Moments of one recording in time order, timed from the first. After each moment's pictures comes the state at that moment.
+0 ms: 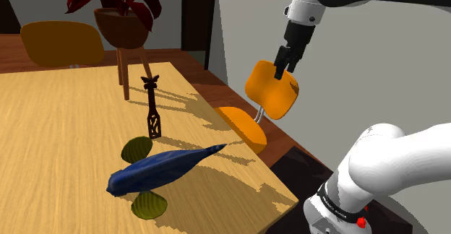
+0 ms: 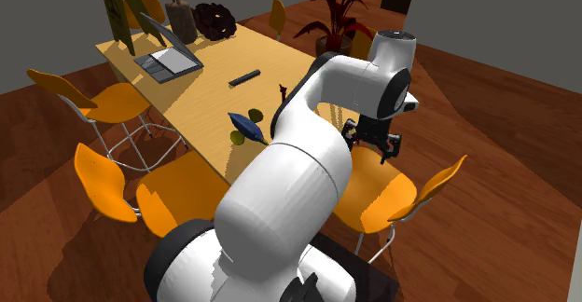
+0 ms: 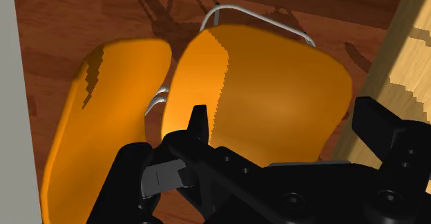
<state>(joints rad) 0.01 -0.74 0.02 -2.36 -0.03 1.63 -0.06</state>
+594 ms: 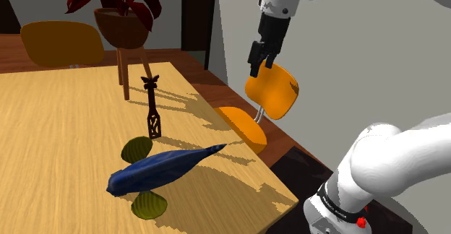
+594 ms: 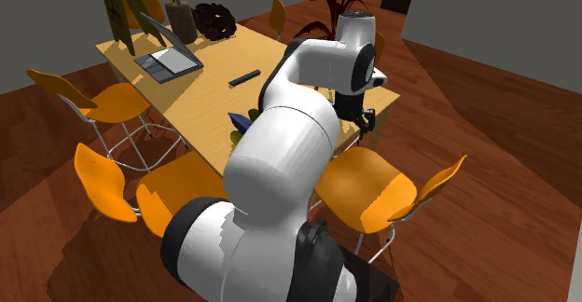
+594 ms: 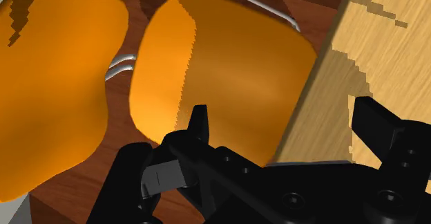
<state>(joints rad) 0.06 -0.60 0.16 -2.23 0.01 1.67 0.05</state>
